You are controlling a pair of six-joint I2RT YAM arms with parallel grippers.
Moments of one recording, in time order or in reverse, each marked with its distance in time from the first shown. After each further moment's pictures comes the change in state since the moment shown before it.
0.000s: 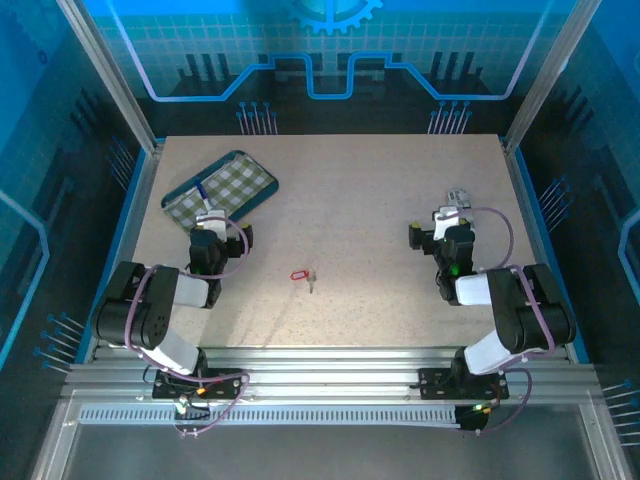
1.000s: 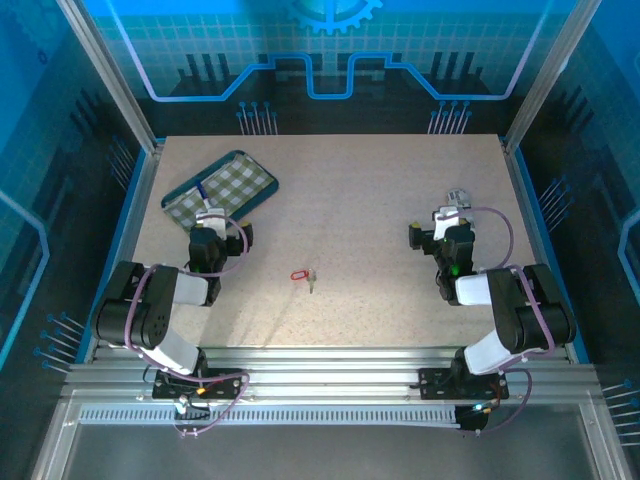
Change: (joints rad) left arm 0.009 0.000 0.019 -0.024 0.018 -0.001; right arm 0.000 0.000 0.000 0.000 0.000 0.000
